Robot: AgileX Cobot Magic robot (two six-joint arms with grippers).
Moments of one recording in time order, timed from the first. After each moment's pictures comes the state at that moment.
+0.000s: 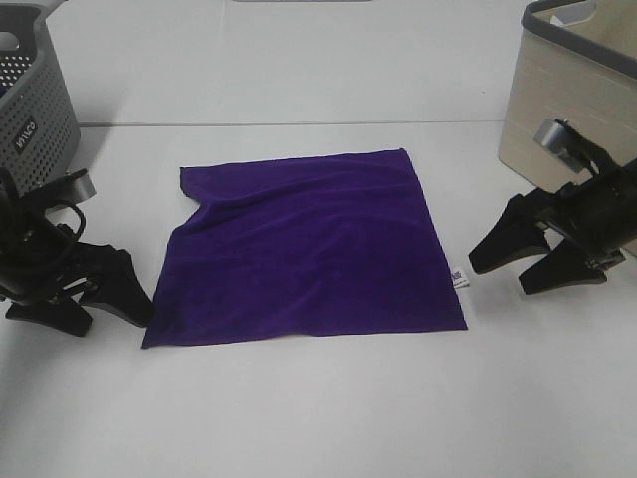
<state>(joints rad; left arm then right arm) -0.02 1.94 -0.93 -0.77 0.72 0.75 -0.12 1.95 -0.98 0.90 0.90 -0.94</state>
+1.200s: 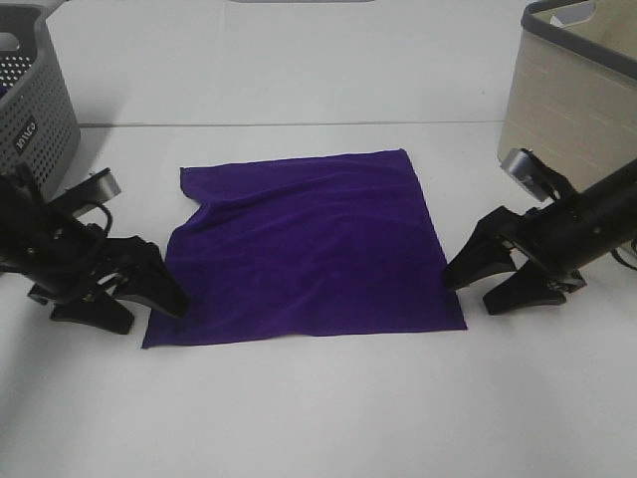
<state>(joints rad) -0.08 2.01 -0.95 -0.93 0.76 0.82 -0.05 2.08 -1.00 0.96 0.88 -0.91</state>
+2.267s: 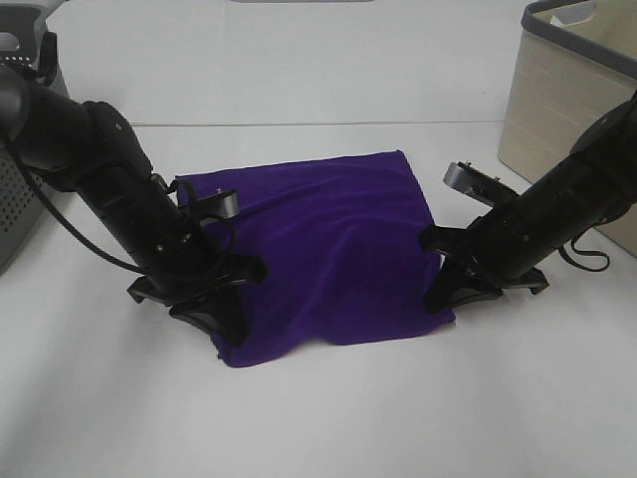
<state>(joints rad) -0.35 2.18 -1.24 -0.71 0.84 0.45 0.14 2.08 -1.01 0.90 0.67 -0.68</state>
